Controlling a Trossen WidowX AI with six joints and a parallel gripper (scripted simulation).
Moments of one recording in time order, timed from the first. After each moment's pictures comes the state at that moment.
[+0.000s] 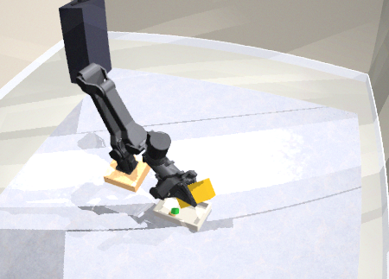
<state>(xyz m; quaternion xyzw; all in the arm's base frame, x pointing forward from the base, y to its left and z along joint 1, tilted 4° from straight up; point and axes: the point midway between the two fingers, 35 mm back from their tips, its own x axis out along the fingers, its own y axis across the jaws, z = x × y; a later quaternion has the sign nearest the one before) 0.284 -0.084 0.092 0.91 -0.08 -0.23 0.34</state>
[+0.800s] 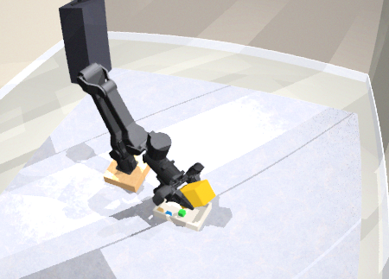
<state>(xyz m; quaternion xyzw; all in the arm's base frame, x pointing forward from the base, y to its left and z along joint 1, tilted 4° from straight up) 0.285 -0.084 0.089 0.96 -0.14 -0.20 0.09</state>
